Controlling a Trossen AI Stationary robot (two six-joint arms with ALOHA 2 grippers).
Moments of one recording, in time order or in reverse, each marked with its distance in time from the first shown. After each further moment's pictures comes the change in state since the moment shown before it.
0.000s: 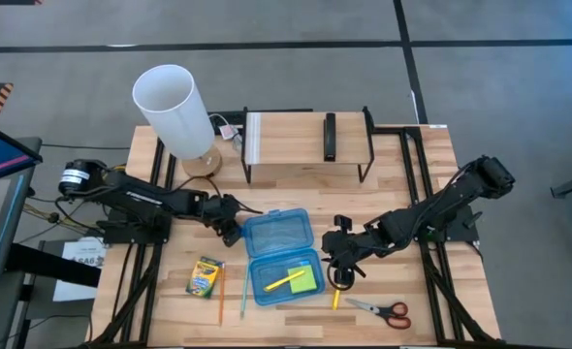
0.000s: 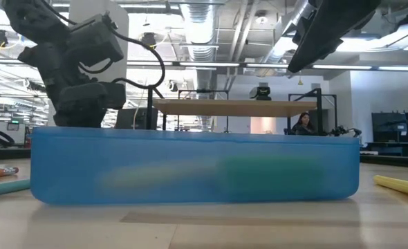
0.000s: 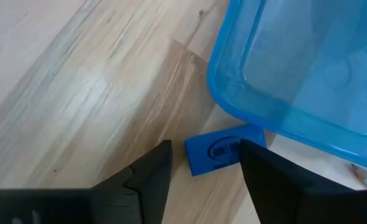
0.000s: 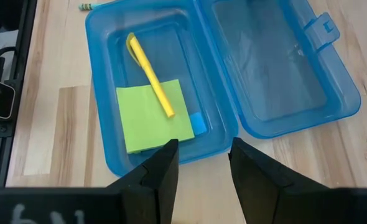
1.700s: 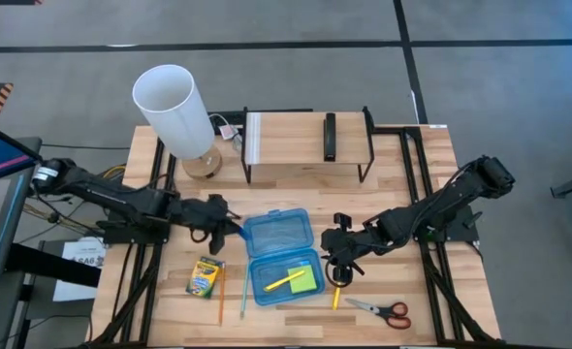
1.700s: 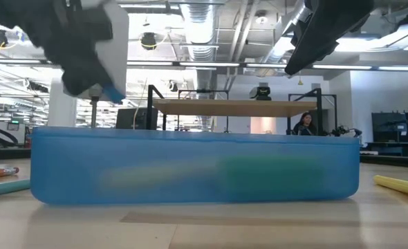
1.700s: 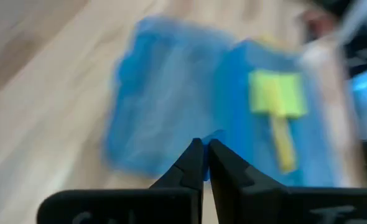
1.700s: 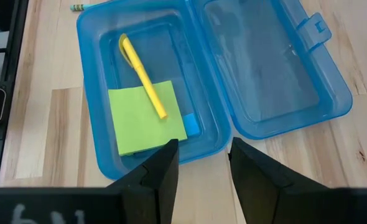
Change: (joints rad) left arm -0.194 -0.432 0.041 0.001 -0.102 0.057; right arm -0.021 0.000 0.000 -0.004 0.000 -0.009
